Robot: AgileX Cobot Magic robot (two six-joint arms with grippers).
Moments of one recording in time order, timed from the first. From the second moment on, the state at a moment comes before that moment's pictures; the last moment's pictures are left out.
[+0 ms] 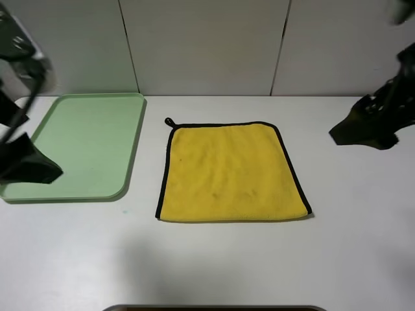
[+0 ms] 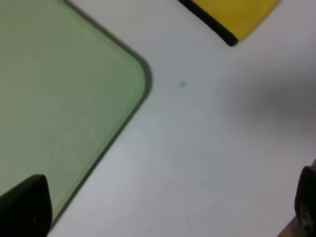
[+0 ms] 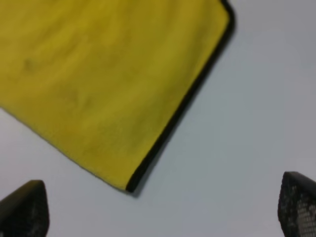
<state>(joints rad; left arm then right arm) -0.52 1.10 -0.89 0.06 0.94 0.42 0.37 1.13 -0.90 0.07 0.82 -0.46</state>
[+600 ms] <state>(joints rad) -0.74 1.53 -0.89 0.07 0.76 0.58 0.57 1.48 -0.90 0.06 0.64 -0.62</state>
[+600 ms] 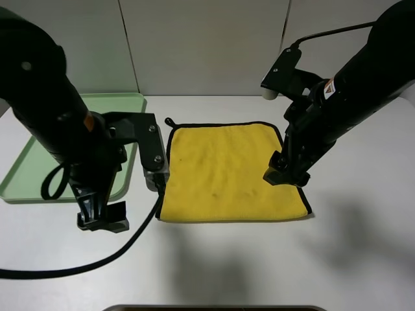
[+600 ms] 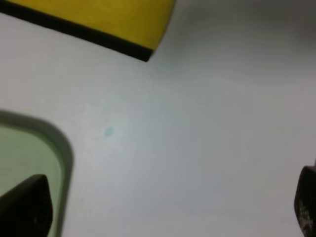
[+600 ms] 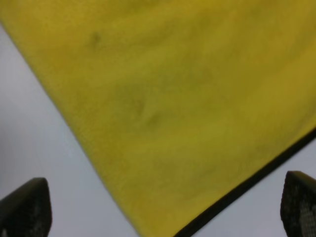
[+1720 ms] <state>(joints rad) -0.75 1.67 -0.89 0.07 0.60 0.77 0.58 1.77 -0.80 -0.09 0.55 -1.12</state>
